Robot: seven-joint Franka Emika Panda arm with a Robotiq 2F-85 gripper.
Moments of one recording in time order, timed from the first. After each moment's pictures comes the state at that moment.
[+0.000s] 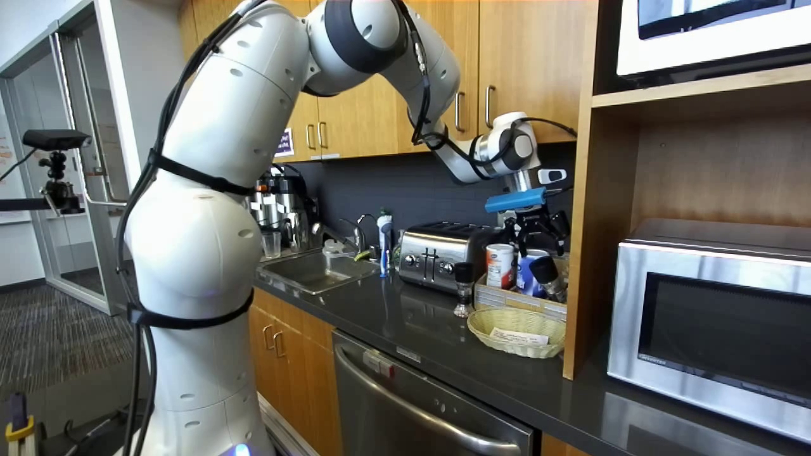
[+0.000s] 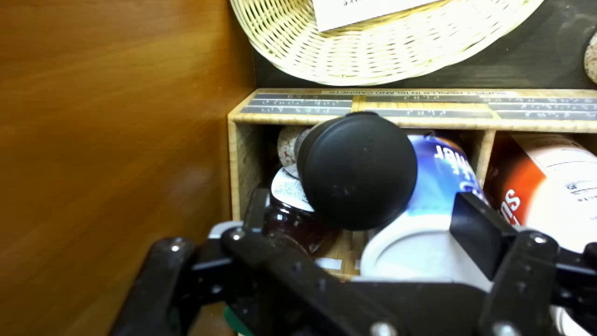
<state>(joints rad) -0.09 0.47 -0.13 -1.68 -0.21 2.34 0.00</state>
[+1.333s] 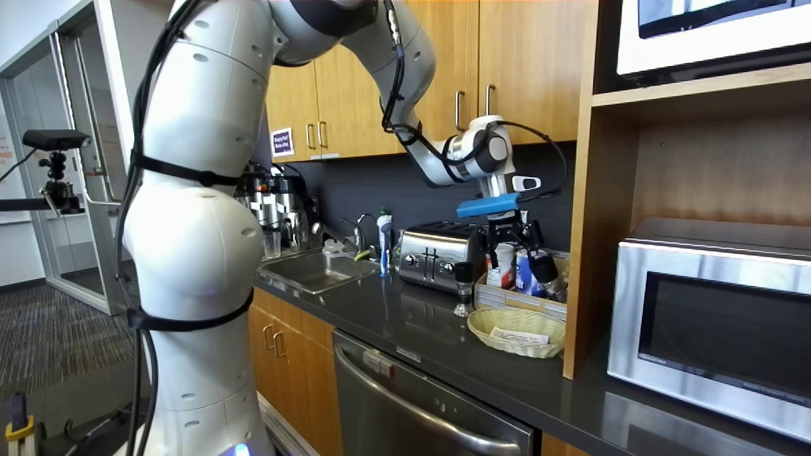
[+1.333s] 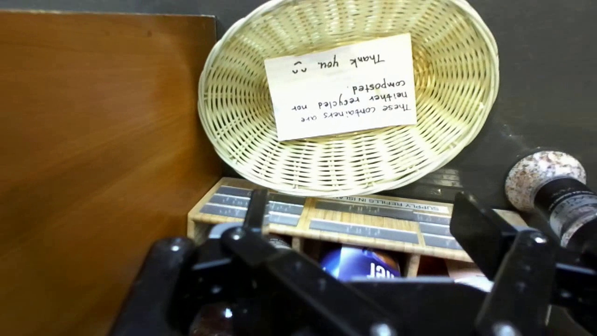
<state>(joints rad) -0.06 0.28 -0.12 -1.99 -0.25 2.36 -0.01</state>
